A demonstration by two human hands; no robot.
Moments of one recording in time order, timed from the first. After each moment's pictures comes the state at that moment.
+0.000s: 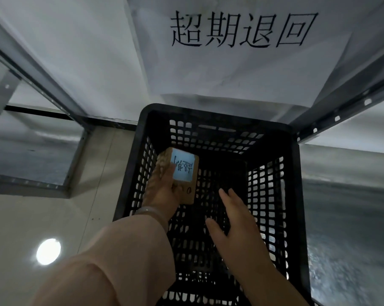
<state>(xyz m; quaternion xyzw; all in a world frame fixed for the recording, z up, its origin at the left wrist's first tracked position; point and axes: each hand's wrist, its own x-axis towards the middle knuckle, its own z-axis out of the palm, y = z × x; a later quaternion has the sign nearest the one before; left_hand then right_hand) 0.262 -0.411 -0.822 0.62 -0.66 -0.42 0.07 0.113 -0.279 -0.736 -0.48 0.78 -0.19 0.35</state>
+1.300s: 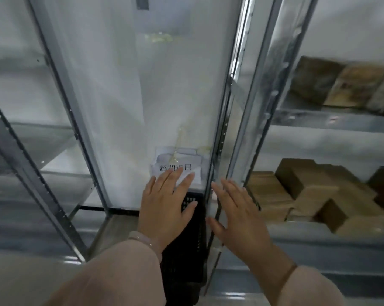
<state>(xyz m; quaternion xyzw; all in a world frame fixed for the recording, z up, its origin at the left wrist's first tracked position) 0.283 -0.040 -0.245 0.42 -0.86 0.03 0.29 0.105 0.046 -0.255 -0.68 0.68 -0.25 -0.09</state>
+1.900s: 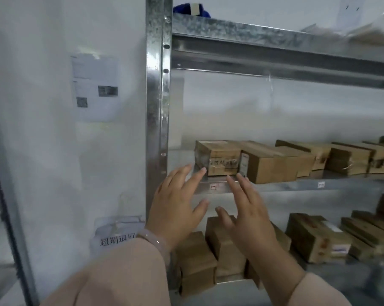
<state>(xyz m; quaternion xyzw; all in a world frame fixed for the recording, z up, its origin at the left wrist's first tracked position) 0.083 0.037 -0.070 0.26 -0.87 0.03 0.43 -0.073 0.136 -0.097 -0.54 0.72 -0.36 -0.24</state>
